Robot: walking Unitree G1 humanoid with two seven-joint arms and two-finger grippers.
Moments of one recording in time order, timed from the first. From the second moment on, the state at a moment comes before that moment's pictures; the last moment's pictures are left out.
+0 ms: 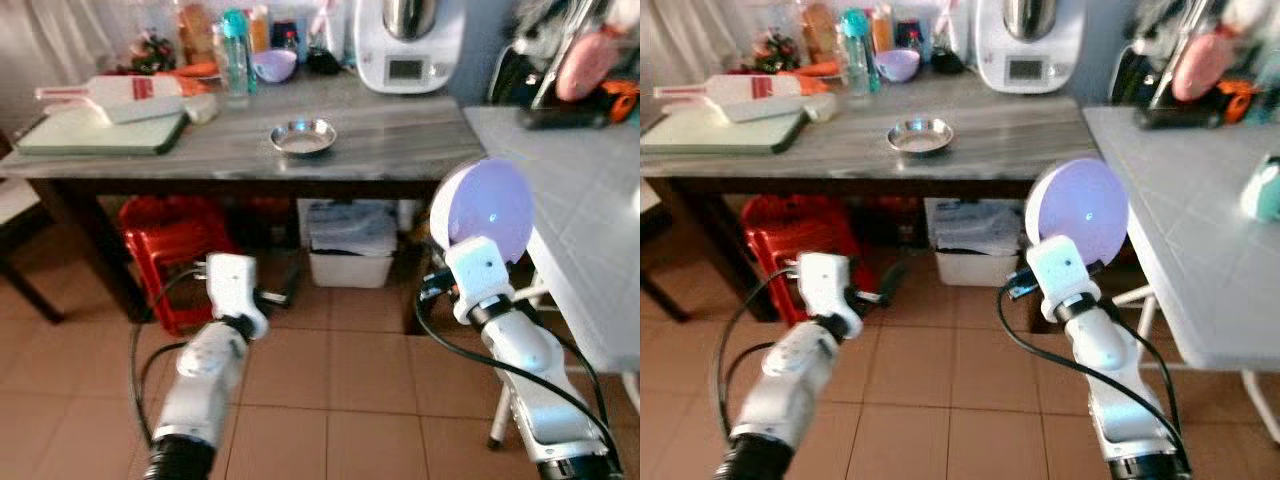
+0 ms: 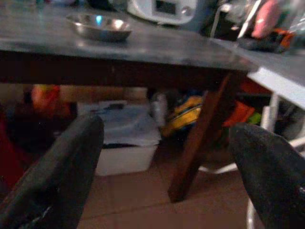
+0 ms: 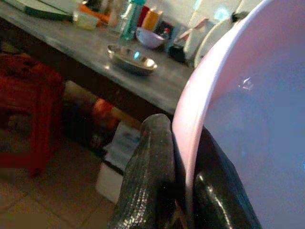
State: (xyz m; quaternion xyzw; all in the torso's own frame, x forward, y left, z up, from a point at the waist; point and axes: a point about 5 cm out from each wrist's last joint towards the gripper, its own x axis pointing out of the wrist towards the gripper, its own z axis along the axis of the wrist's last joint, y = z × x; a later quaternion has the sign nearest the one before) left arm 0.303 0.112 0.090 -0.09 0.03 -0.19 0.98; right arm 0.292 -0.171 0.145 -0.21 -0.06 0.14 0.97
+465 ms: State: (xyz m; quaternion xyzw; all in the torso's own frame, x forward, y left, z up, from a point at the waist) left arm 0.306 0.117 0.097 -0.07 0.00 -0.17 0.98; right arm 0.286 -0.172 0.137 -0.19 -0.05 0.13 0.97
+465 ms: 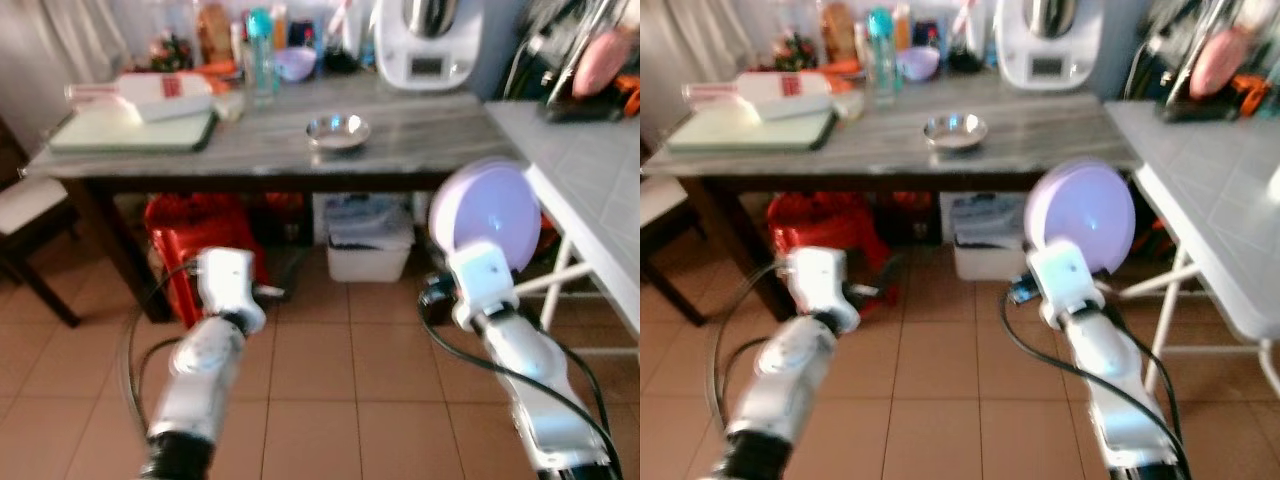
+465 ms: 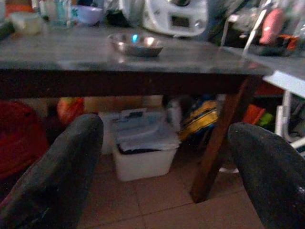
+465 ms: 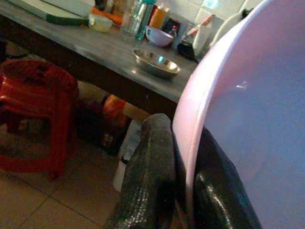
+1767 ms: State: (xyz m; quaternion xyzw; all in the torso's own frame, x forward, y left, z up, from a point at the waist) left arm 0.282 0.160 0.101 0.01 -0.07 -0.06 1.00; right arm 0.251 -0.175 0.120 0.01 0.00 -0.01 1.00
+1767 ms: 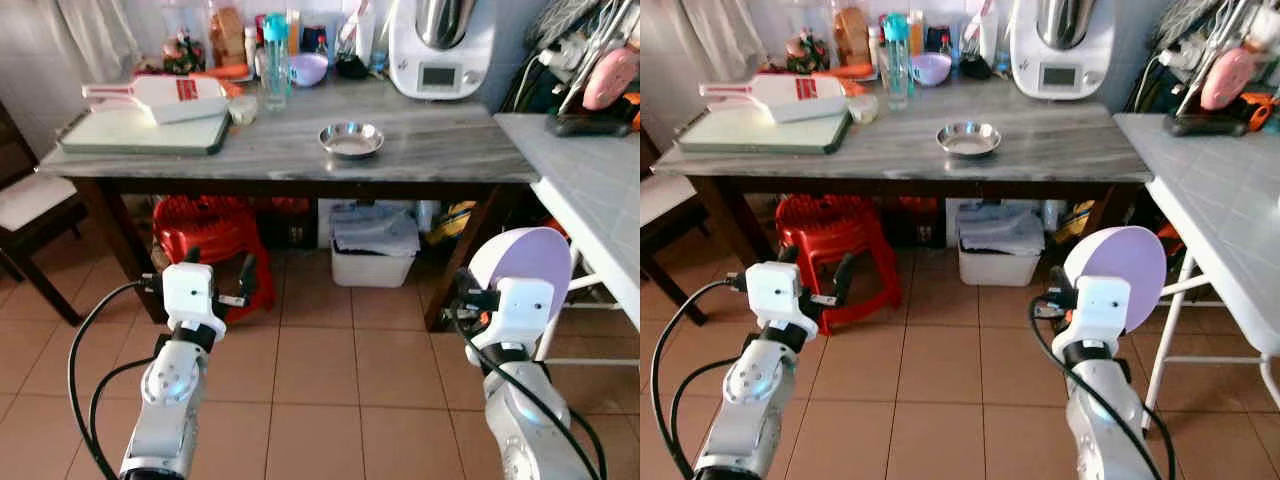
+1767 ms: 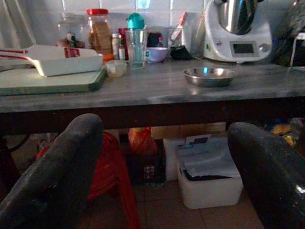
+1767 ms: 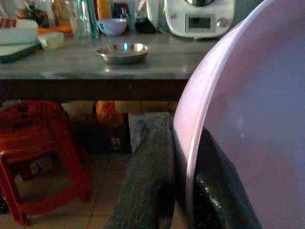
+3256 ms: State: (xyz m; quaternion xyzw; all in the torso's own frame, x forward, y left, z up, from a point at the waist) left arm 0.300 0.143 0.129 -0.03 -0.11 -0.10 0.99; right arm 0.272 -0.171 0.144 -0.02 -0.05 0.02 1.00
